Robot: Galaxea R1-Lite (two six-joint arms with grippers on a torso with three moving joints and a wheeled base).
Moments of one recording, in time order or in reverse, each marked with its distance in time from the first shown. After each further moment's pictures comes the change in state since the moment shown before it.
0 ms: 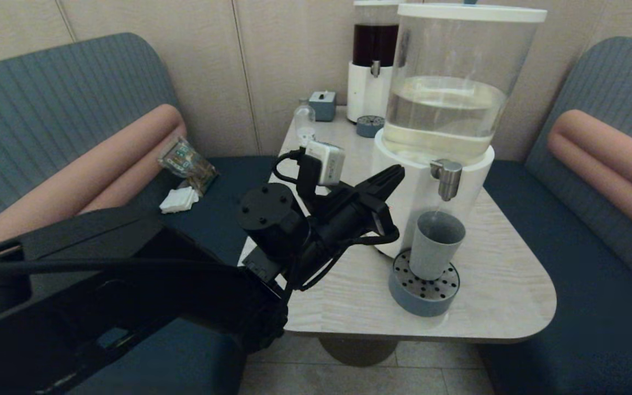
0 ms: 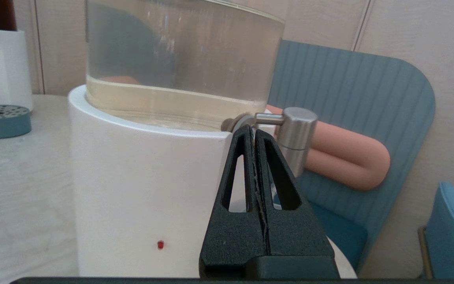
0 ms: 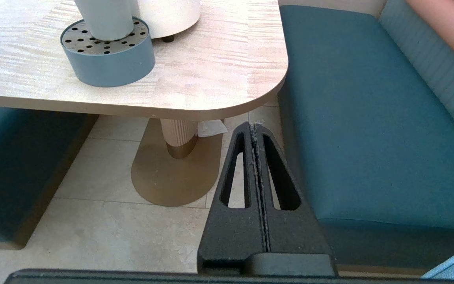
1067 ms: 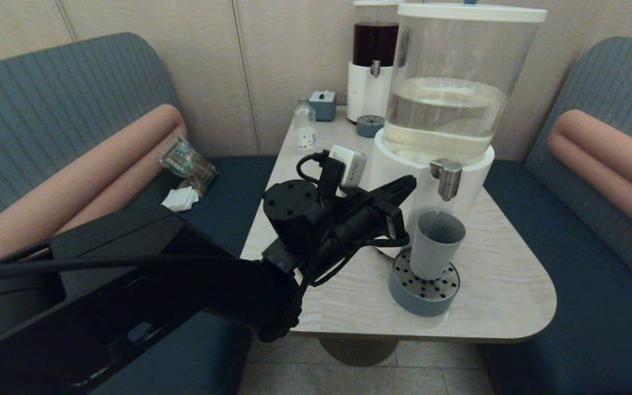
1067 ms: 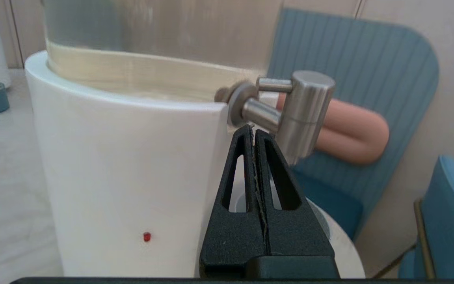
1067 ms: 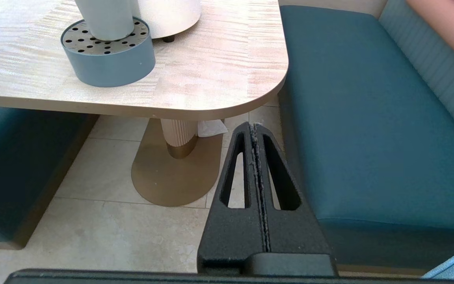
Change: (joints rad) left arm -0.007 0.036 -0.102 0.158 -0.032 0.020; right arm 0.000 0.000 0.000 0.000 0.000 0.000
